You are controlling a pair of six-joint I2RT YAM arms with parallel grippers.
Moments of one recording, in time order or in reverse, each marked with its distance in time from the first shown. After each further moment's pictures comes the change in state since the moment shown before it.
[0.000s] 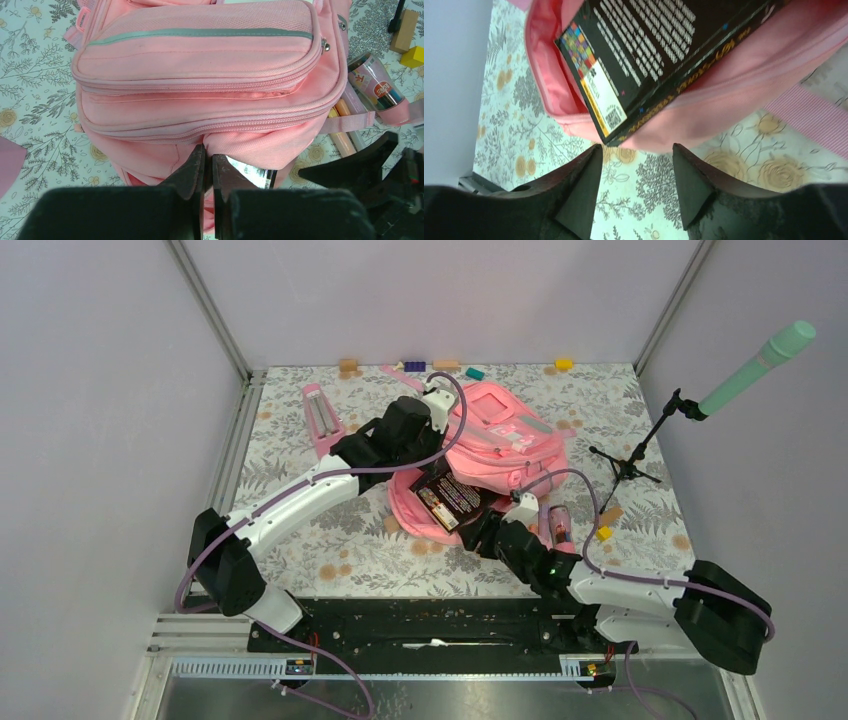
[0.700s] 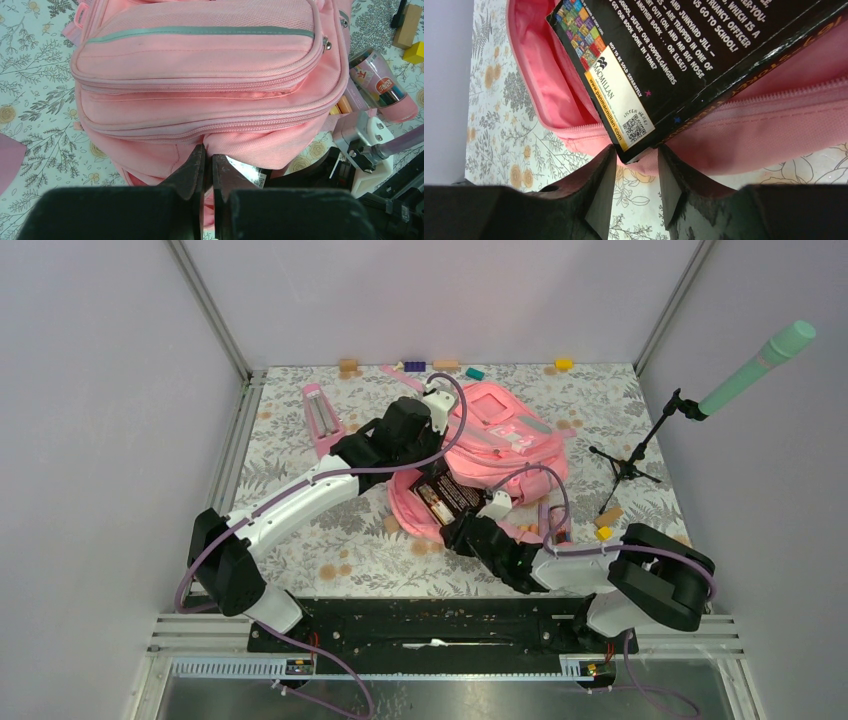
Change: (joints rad) left arm 0.000 0.000 0.000 -0.014 0.001 0.000; right arm 0.057 0.357 0.119 0.162 0.000 0.066
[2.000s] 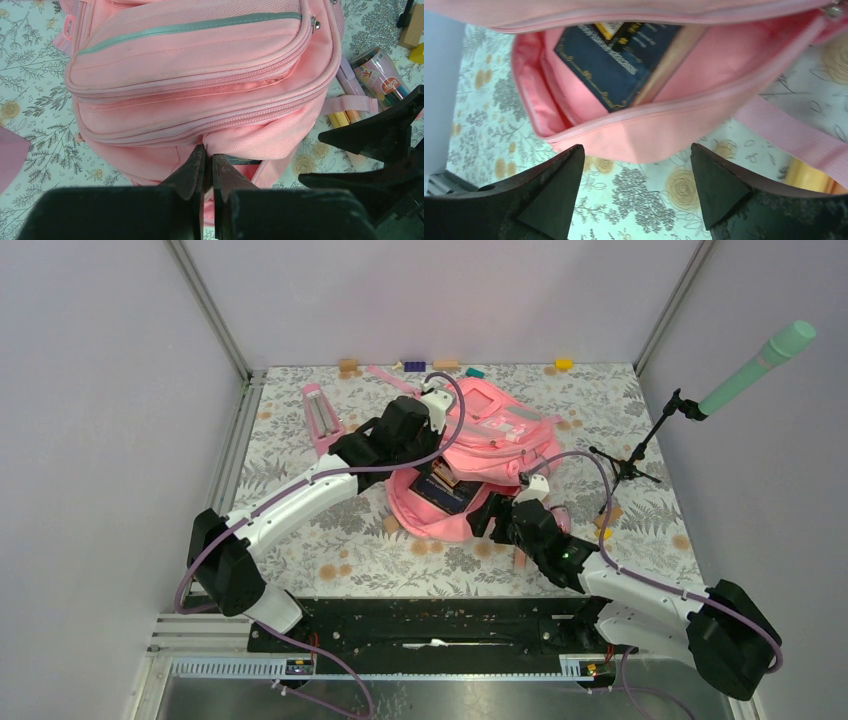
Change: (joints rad) left arm 0.005 -0.002 0.003 -0.014 -0.005 -0.001; right arm -0.237 -0.418 -0.037 -0.308 -0.188 -0.256
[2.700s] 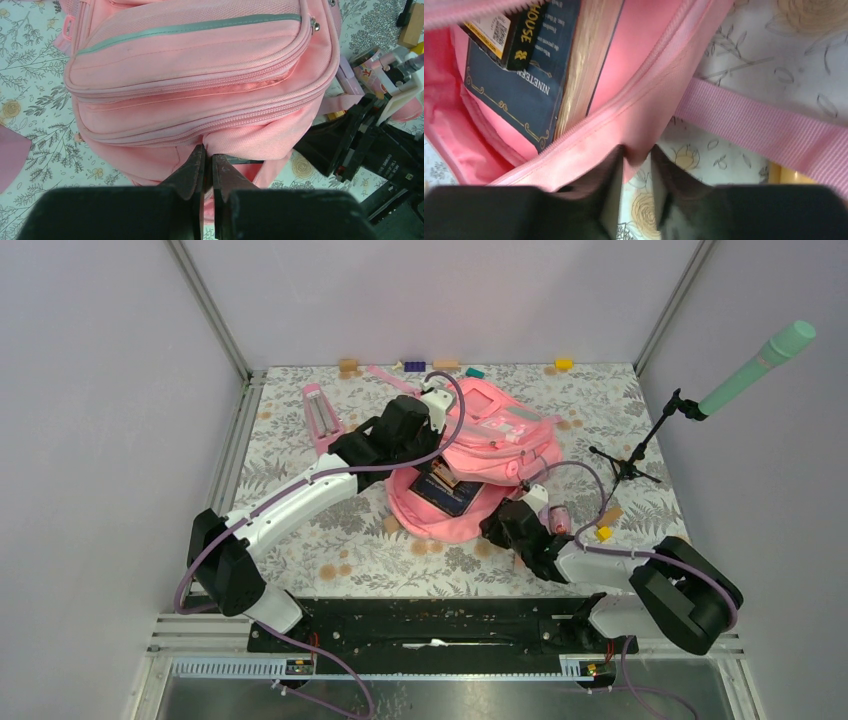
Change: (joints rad) left arm 0.000 0.000 0.010 -0.013 0.000 0.000; right arm -0.045 0.278 -0.048 0.130 0.075 0.212
